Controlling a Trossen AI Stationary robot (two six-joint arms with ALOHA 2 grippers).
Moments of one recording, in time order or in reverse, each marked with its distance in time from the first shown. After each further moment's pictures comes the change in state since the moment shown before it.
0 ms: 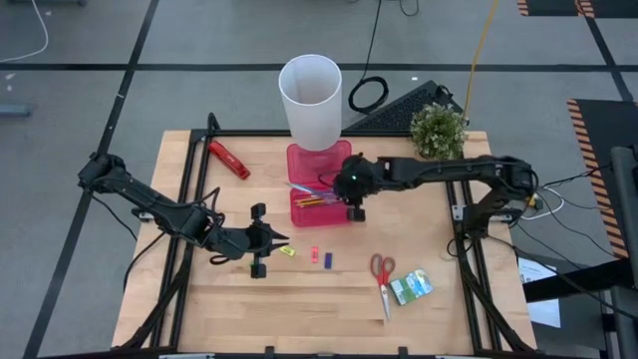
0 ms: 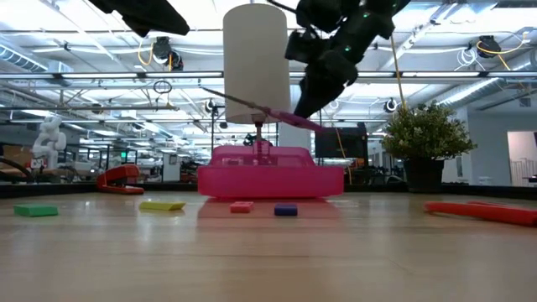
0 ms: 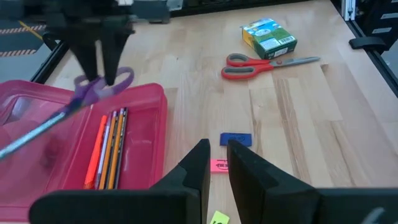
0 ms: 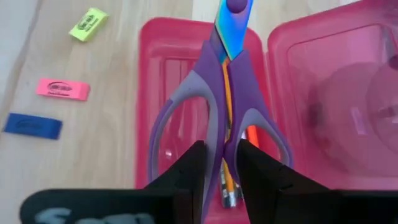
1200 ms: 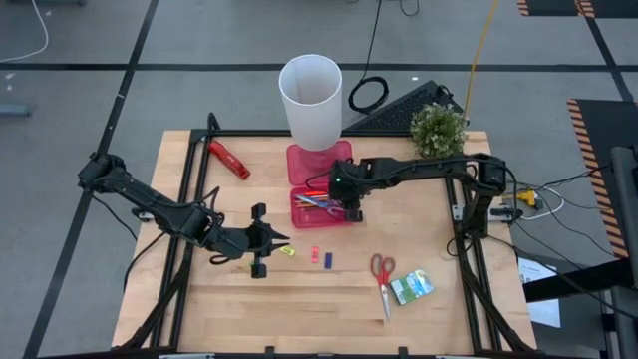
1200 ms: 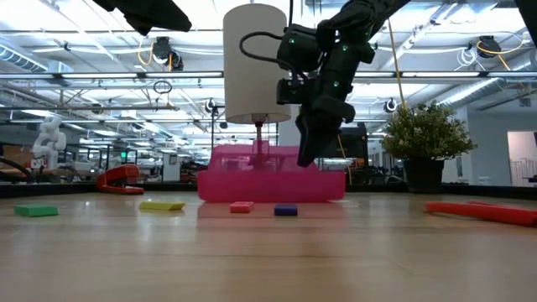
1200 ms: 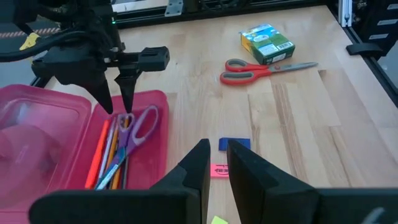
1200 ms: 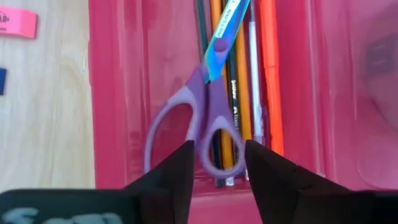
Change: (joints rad) left arm 0.000 0.000 0.000 0.020 0.000 0.006; right arm -0.032 0.198 0.080 -0.132 -0.012 -0.014
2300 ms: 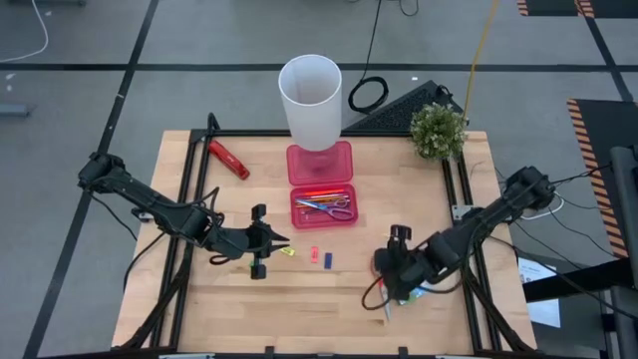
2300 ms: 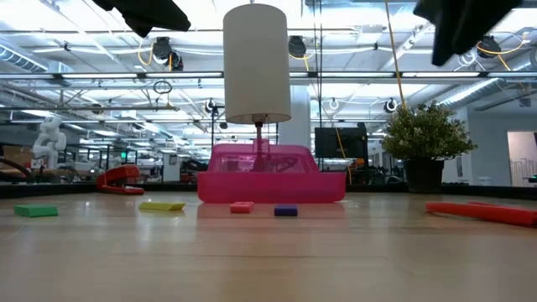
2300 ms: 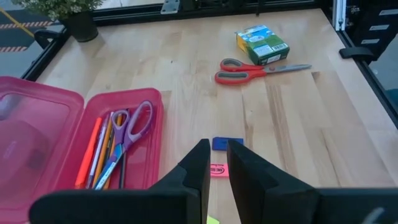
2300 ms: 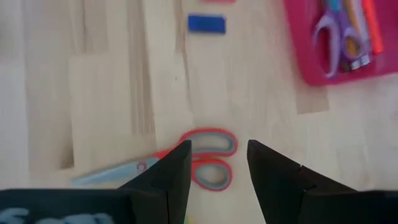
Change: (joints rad) left arm -0.001 0.000 0.000 0.000 0.019 -0.033; right arm 0.797 -0.303 -0.009 -0.428 0.387 0.883
